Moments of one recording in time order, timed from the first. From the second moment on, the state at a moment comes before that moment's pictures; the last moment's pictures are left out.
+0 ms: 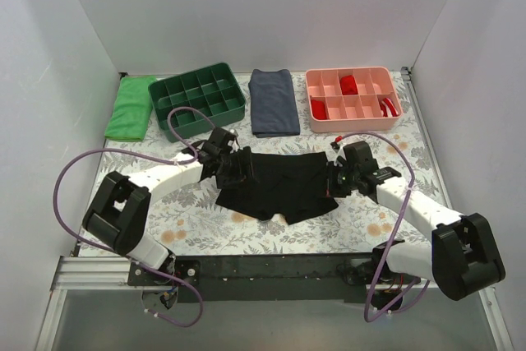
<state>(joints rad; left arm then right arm) -0.57 1.52 0.86 -0.34 0.21 -0.71 0.40 1.19 0.60 -0.35 -0.34 0.43</state>
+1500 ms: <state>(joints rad) -0.46 1.81 1.12 -0.28 0.12 -0.65 0.43 1.04 0.54 -0.40 -0.20 0.55</state>
